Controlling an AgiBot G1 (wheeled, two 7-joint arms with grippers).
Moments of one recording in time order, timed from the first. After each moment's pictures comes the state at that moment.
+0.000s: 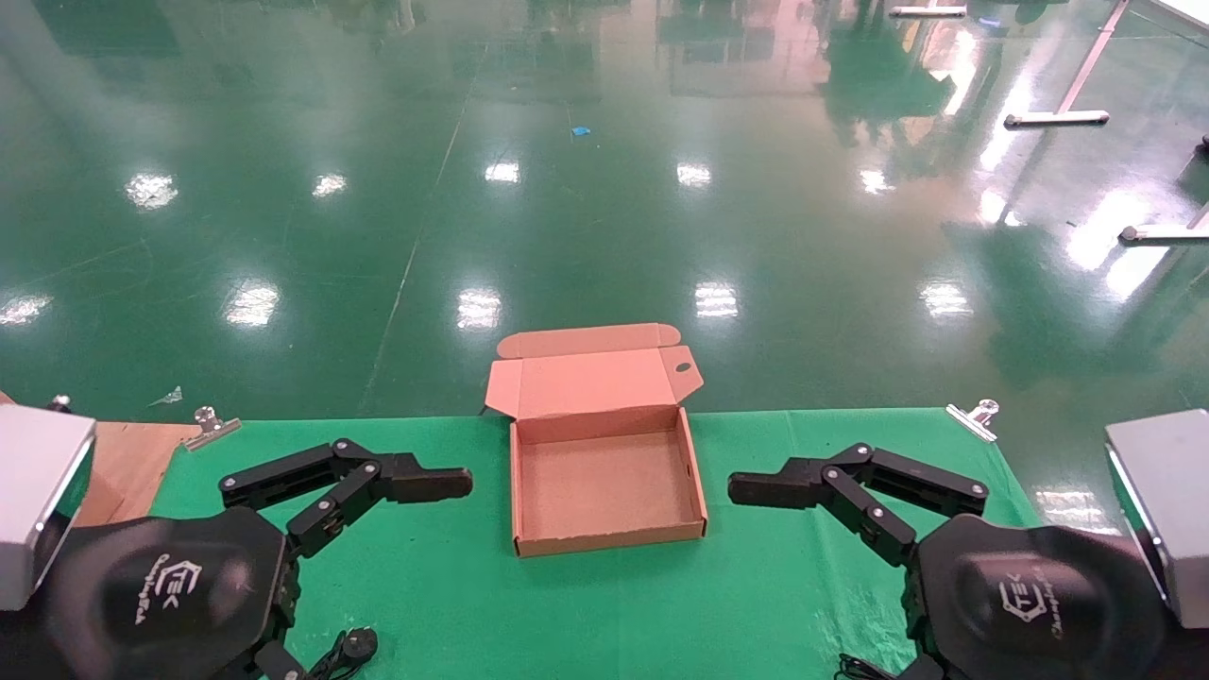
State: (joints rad) left arm -1.07 0.61 0.28 -1.28 0.73 1.50 -0.19; right arm 1.08 -0.61 -0.28 1.28 -0.73 -1.49 0.19
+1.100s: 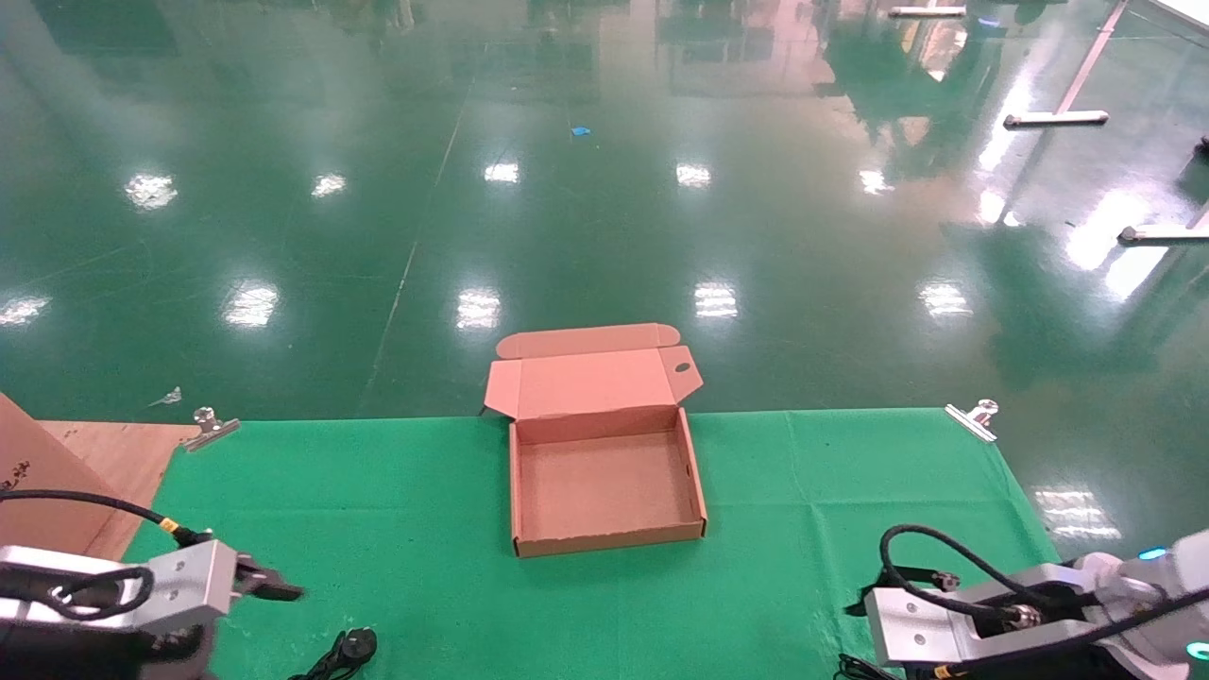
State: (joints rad) left arm -1.40 0.69 0.62 -0.83 1.52 1.51 0.02; right arm 1.41 -0.81 -0.68 1.07 -1.73 -1.47 0.10
